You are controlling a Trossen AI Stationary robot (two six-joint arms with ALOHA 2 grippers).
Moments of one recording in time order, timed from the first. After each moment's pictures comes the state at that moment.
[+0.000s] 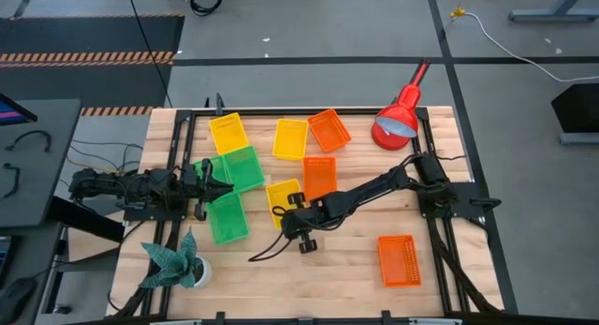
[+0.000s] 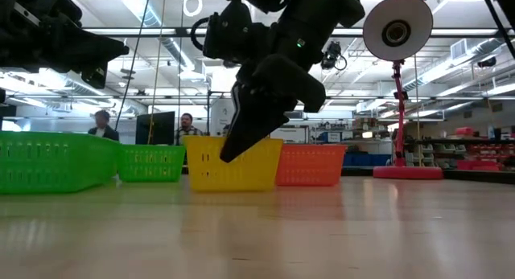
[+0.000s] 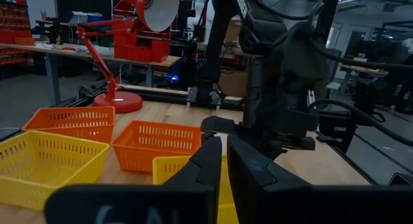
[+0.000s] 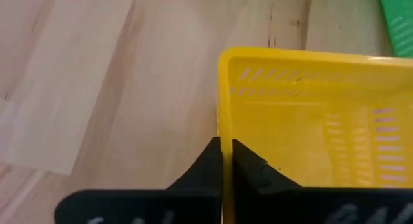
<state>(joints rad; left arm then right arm) -0.13 0.01 0.01 0.07 -0.17 -0.12 0.24 2.09 1.47 -0.39 0.17 -0.08</state>
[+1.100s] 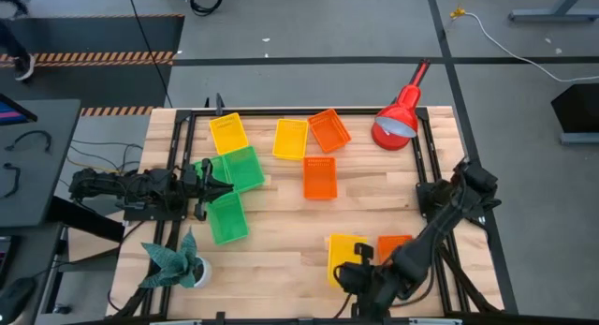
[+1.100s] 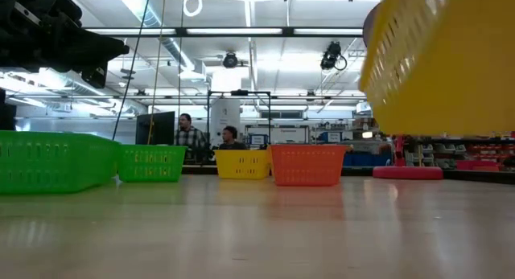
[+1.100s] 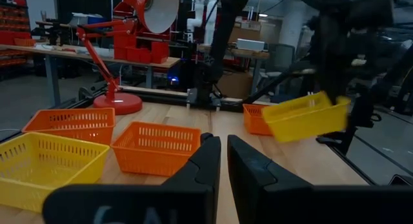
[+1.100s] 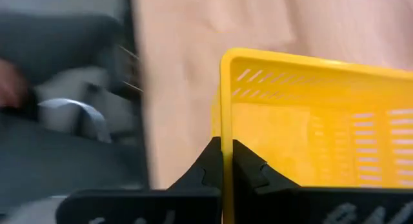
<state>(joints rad) -0.13 0.02 0.01 0.08 -0.17 -0.12 0.80 1.85 1.52 -0.83 0.36 0.93</state>
